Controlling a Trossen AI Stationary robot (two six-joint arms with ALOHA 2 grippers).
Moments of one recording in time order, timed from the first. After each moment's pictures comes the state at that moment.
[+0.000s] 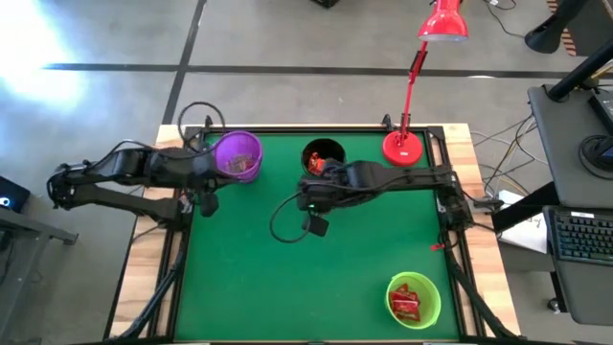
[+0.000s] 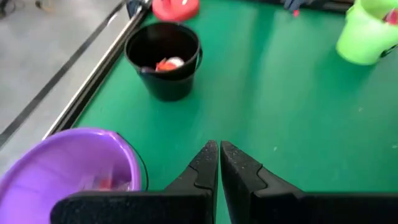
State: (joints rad) left arm 0.01 0.80 1.06 -0.93 -0.22 -0.16; right arm 0.12 2.08 2.33 -1.40 0.29 0.37
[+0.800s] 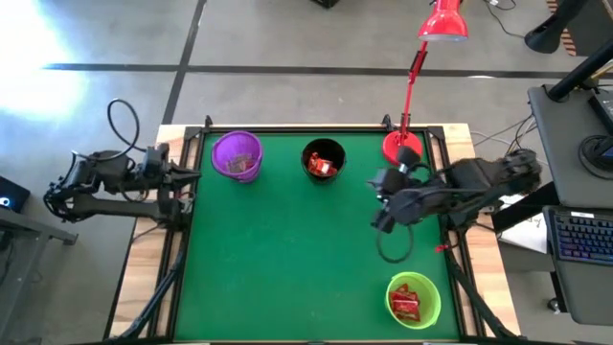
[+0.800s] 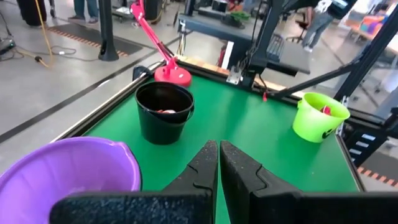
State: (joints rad) left arm -0.01 0.29 0.89 -0.87 -0.23 -0.27; right arm 0.36 1.51 1.90 -1.37 0.66 0.46
